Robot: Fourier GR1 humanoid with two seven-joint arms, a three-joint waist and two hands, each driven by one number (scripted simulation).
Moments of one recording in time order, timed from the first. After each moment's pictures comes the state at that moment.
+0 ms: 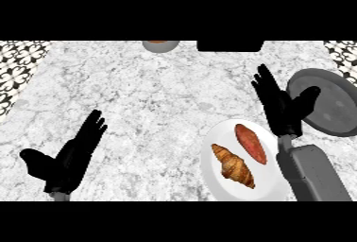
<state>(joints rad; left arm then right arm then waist) 0.07 0.24 -0.16 -1.63 0.29 0.08 0.13 -0.35 -0.22 0.14 -1.35 -0.29 -0.19 0.12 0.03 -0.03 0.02</state>
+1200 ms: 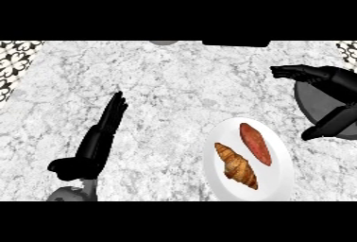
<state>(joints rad) -0.07 0.16 -0.25 -1.59 0.12 0.11 -0.09 -0.58 -0.68 0.17 -1.11 -0.14 0.75 -0.45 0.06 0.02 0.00</state>
